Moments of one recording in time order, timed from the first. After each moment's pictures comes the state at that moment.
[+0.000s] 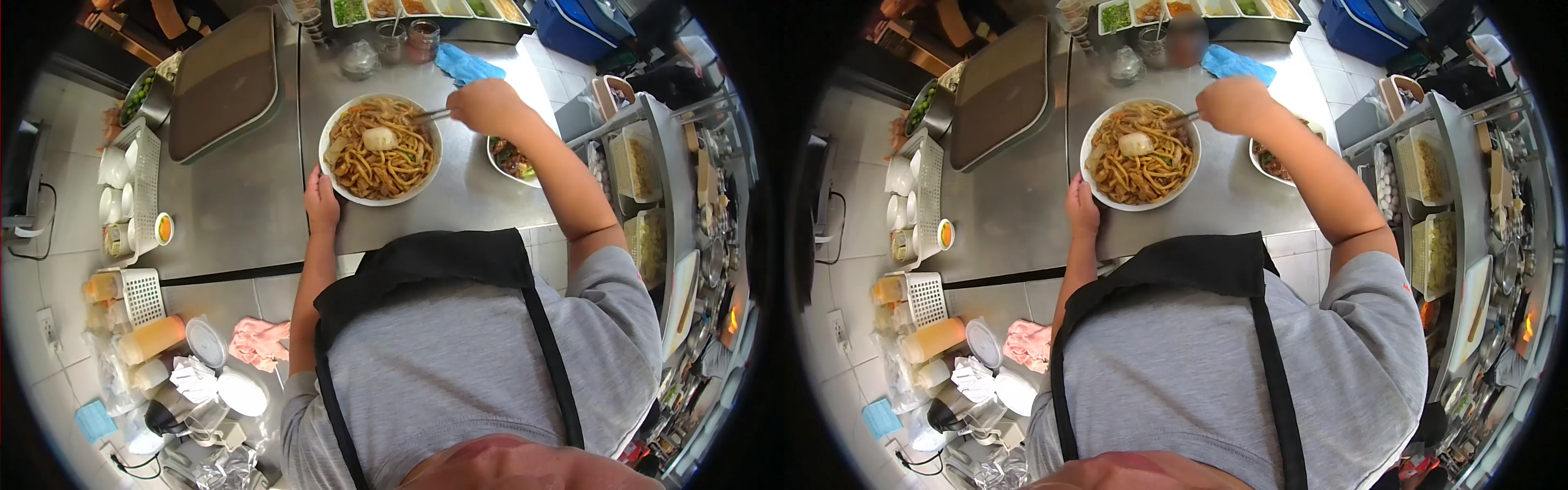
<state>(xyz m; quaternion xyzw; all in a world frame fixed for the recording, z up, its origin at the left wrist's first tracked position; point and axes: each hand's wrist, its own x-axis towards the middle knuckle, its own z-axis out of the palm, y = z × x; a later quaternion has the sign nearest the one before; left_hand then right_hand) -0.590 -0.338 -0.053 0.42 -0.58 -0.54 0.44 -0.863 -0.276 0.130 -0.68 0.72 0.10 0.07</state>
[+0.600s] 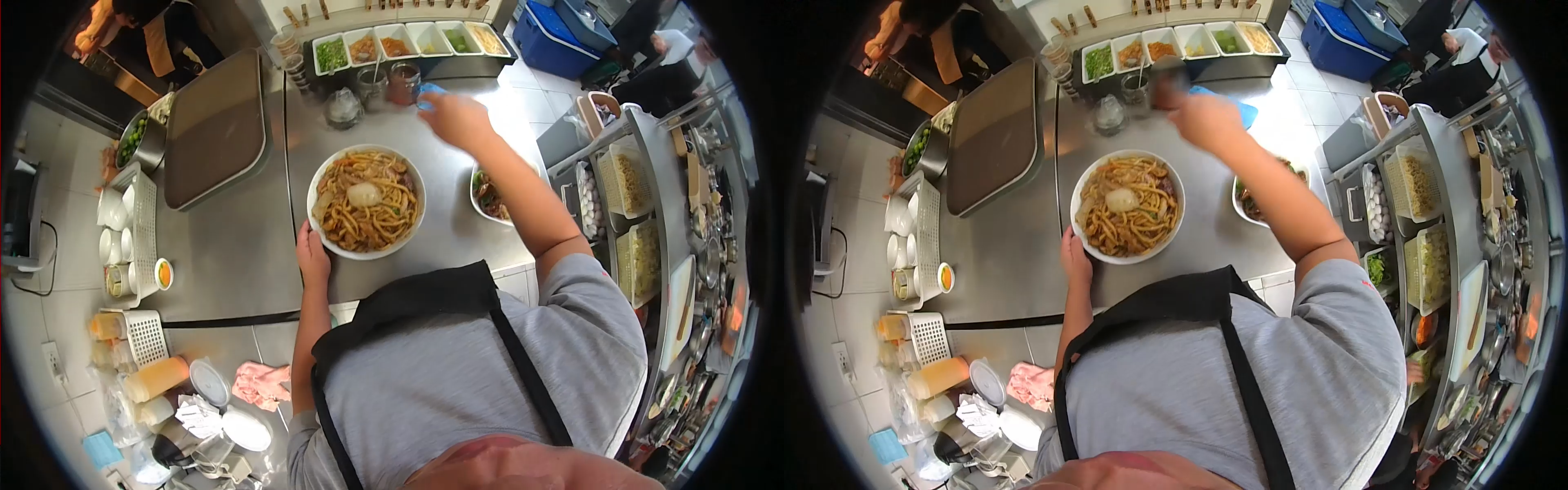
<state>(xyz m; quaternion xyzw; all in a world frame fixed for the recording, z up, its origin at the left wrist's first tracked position) -0.588 -0.337 -0.060 0.45 -0.60 -0.50 0.43 -0.889 -0.314 0.118 -0.58 0.80 -0.13 -0.01</state>
